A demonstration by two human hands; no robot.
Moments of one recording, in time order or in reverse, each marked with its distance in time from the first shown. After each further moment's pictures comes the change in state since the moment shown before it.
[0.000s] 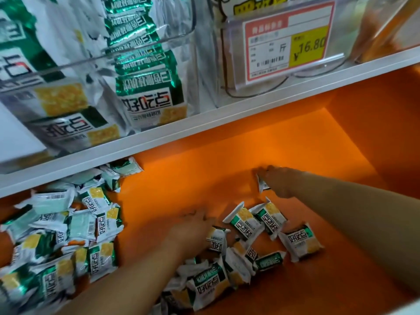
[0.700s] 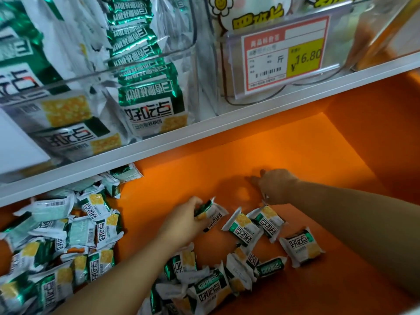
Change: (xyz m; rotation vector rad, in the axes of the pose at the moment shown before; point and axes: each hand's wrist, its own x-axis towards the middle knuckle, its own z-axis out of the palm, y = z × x) left_hand 0.000 -0.017 -0.017 -0.745 0.309 -0.225; right_hand 0.002 -0.003 -0.002 -0.118 0.092 -0.056
